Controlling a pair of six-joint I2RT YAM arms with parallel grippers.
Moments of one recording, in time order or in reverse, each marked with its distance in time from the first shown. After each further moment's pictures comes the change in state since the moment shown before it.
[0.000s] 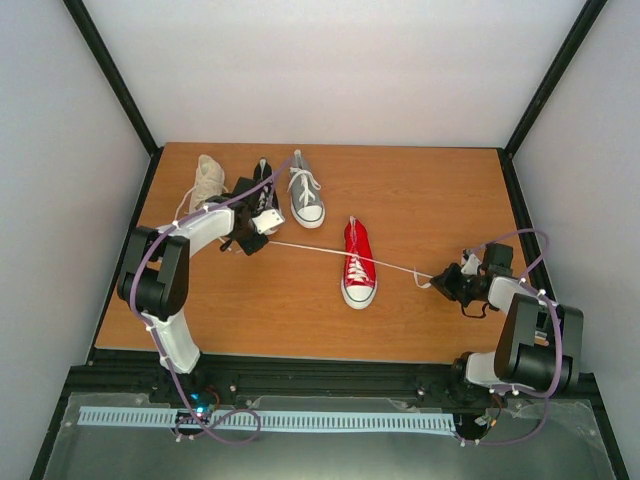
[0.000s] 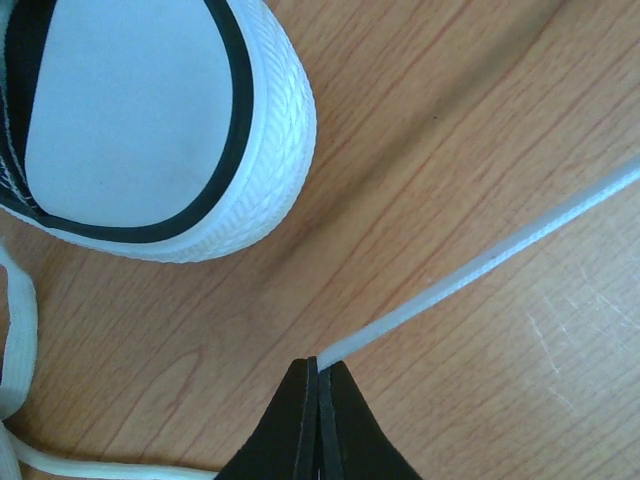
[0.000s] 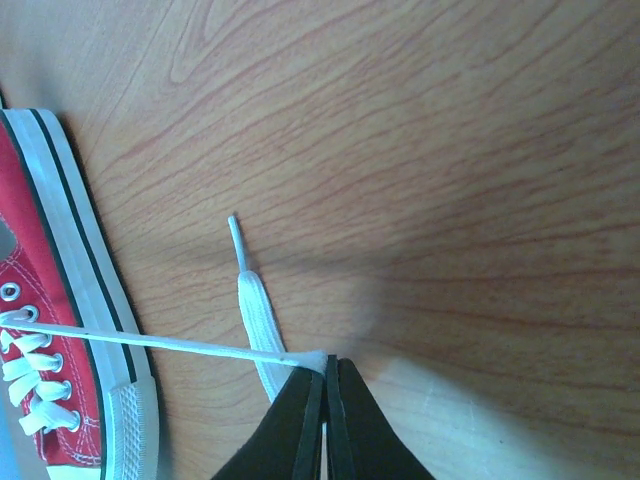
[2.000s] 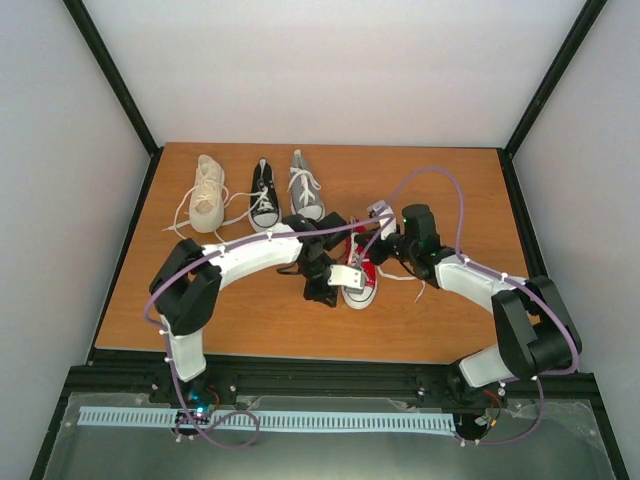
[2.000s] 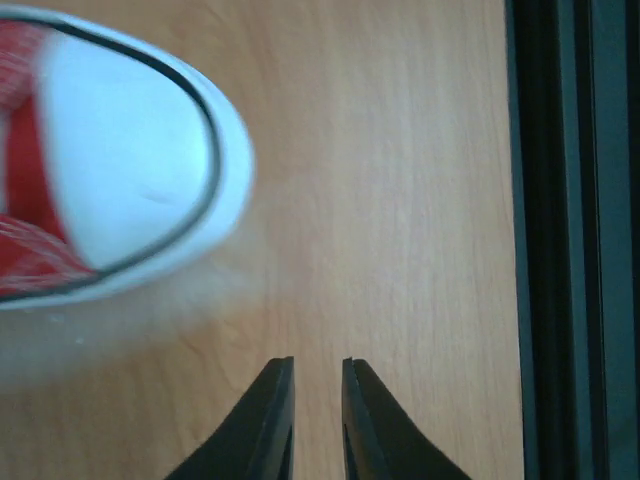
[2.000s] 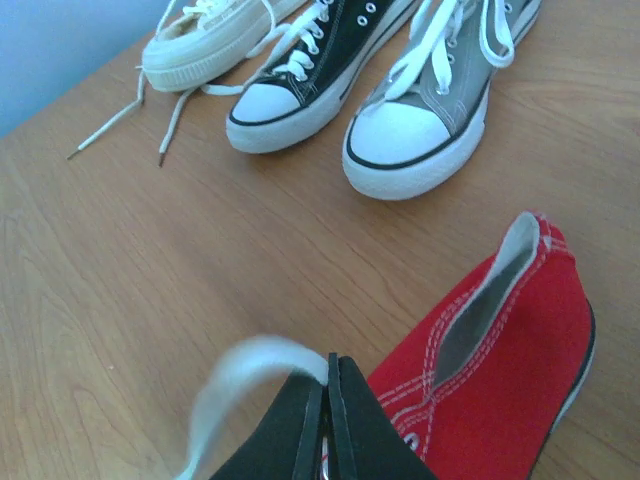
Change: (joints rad) left arm -0.537 0.020 0.213 -0.369 0.474 0.126; right arm 0.678 0.090 0.241 0.462 0.131 -0.343
